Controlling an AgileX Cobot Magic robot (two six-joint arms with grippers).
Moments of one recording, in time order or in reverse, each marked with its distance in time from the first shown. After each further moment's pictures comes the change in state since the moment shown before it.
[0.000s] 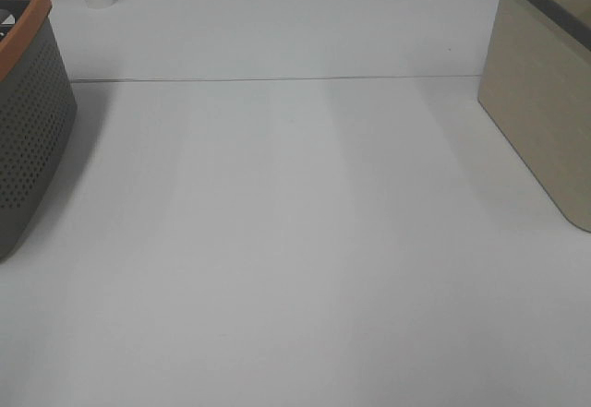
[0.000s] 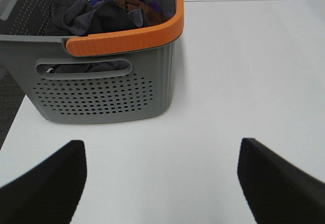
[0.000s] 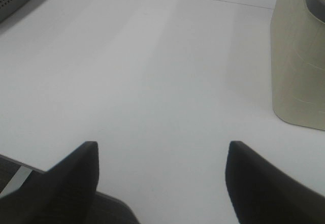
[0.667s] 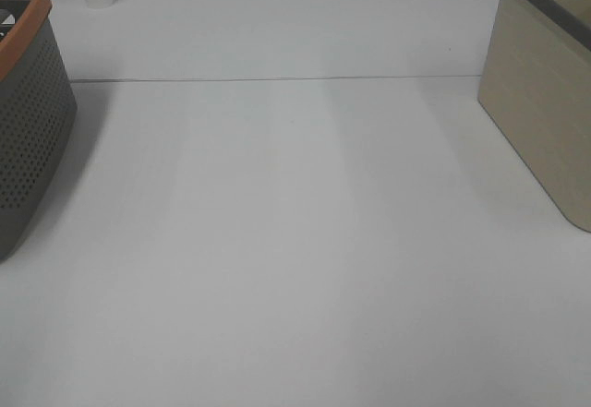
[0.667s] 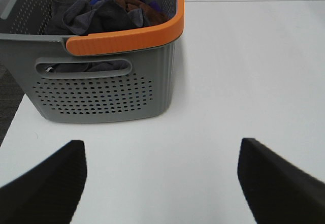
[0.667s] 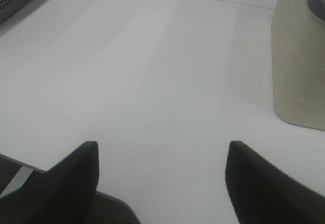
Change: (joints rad) left arm 0.000 0.000 0.000 0.000 0.000 0.000; right arm 0.000 0.000 0.000 0.003 0.000 0.000
